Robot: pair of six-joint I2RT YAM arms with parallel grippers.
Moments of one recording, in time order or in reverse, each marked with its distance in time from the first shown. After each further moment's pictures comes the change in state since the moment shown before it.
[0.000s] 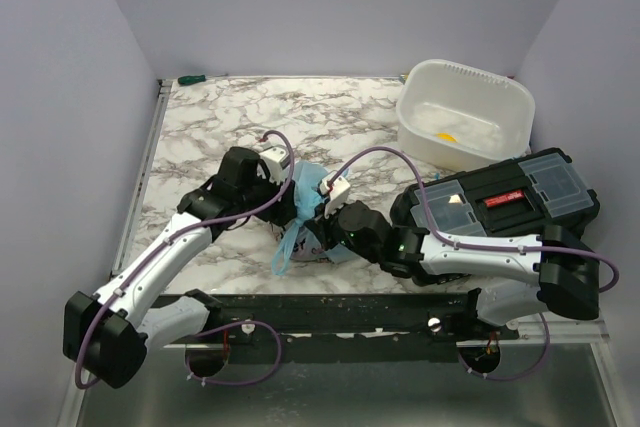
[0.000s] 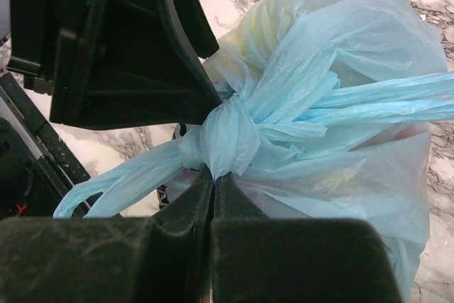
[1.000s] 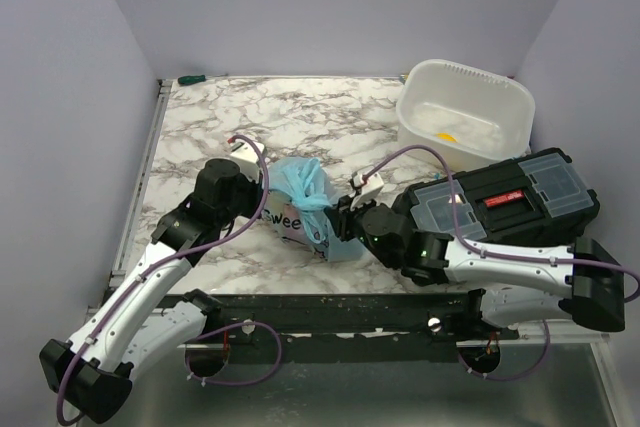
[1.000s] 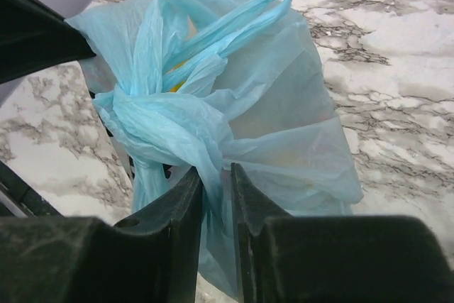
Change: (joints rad) left arm -0.016 -0.219 -0.027 0.001 -0.344 -0.019; right arm 0.000 -0.163 -0.088 0.011 0.237 0.080
